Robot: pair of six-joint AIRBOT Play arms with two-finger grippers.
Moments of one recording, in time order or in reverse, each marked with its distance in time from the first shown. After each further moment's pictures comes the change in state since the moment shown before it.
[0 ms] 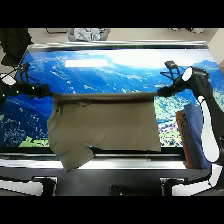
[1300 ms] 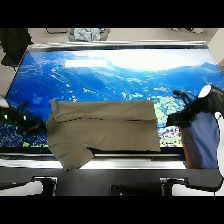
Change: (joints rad) left arm 0.170 0.218 -0.460 0.123 -0.375 -0.050; right arm -0.195 0.198 -0.376 0.084 0.327 -0.108
